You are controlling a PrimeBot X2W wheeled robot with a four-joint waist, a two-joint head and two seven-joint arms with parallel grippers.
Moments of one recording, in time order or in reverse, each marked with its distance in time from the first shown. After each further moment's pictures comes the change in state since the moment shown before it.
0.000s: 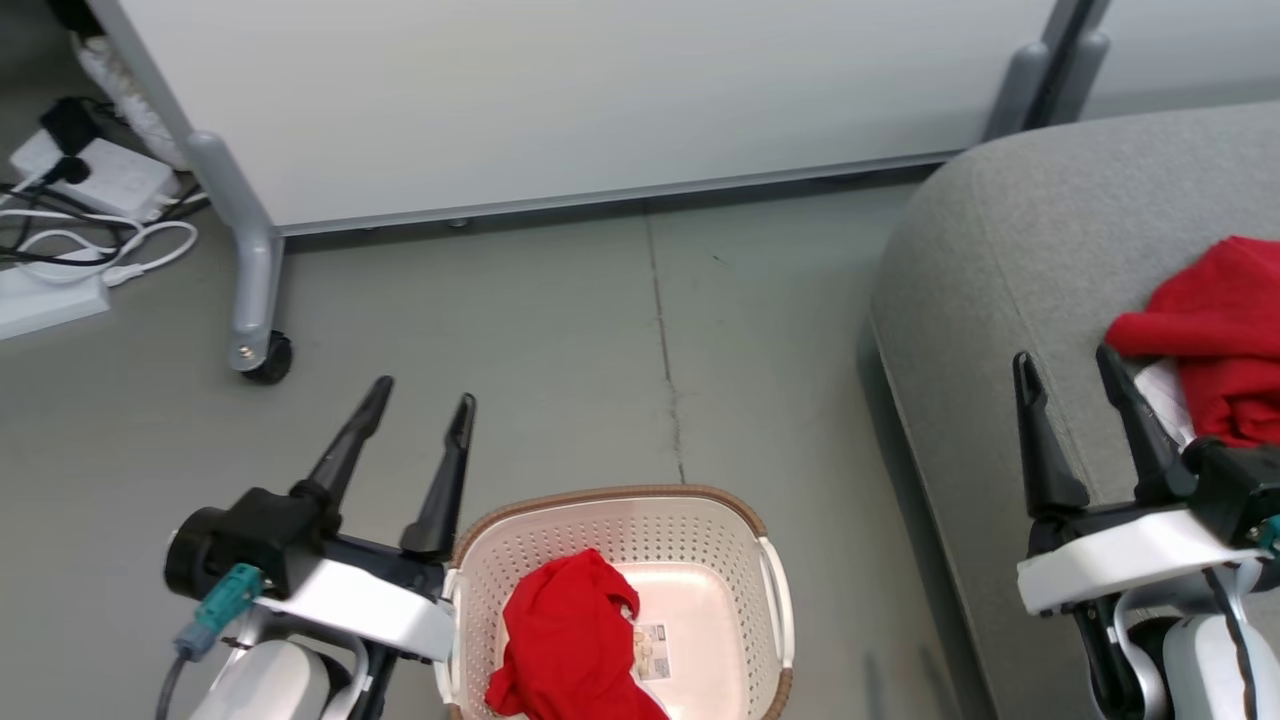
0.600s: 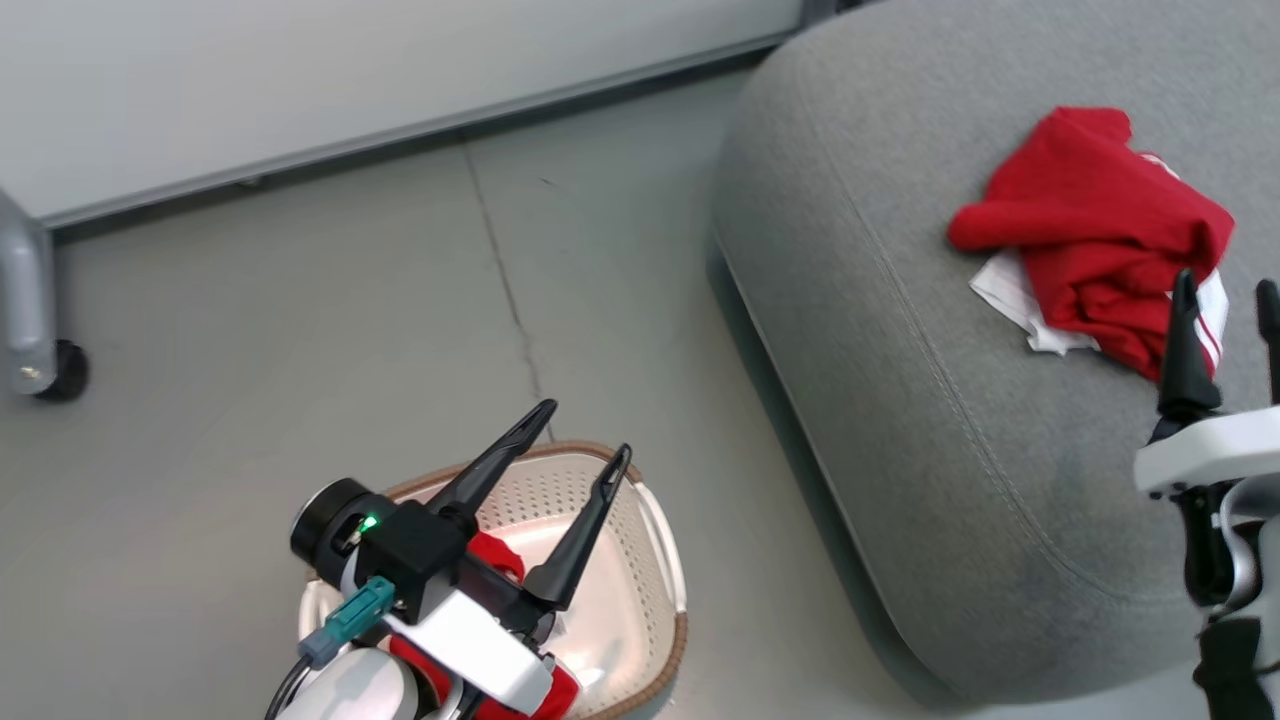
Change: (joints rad) left arm -0.074 0.000 -0.174 -0.060 0.074 -0.107 0.058; right arm -0.290 -0.099 -0.173 0.466 0.035 0.000 -0.144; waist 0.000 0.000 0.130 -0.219
